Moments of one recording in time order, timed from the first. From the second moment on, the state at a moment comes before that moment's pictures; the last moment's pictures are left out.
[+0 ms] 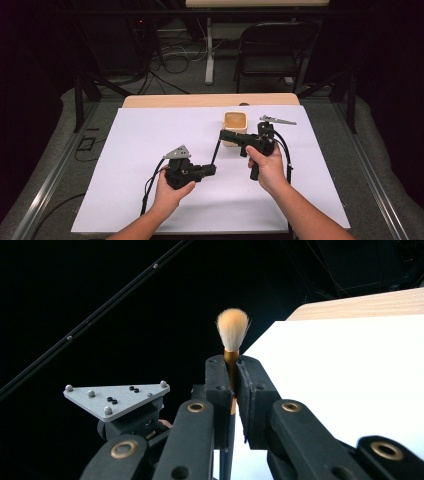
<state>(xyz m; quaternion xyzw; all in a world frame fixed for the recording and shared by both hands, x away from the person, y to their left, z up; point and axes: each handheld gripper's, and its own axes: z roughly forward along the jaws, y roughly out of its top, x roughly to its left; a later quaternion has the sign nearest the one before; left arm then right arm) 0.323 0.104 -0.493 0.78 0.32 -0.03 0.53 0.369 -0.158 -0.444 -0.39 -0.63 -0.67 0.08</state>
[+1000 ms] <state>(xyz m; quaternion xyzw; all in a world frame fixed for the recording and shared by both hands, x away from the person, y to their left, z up) 0.323 0.105 -0.492 0.78 0.32 -0.04 0.53 0.367 -0.157 -0.443 -0.38 -0.64 -0.67 0.05</state>
